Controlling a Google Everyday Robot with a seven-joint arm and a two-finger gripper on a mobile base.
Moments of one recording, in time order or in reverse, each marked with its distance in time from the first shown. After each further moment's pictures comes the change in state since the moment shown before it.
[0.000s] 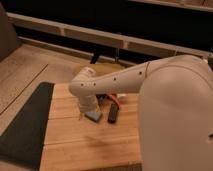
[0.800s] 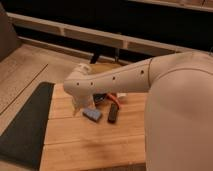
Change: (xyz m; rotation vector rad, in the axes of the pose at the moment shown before) arm -0.007 0.023 -0.031 -0.025 -0.072 0.001
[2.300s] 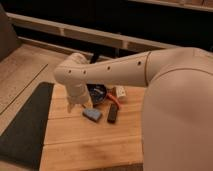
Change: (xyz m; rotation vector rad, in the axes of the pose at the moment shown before) arm -0.012 0.039 -0.061 0.030 0.007 0.105
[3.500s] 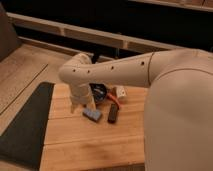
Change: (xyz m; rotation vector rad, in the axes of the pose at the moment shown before) arm 0.019 -0.030 0.012 -0.013 0.104 0.142
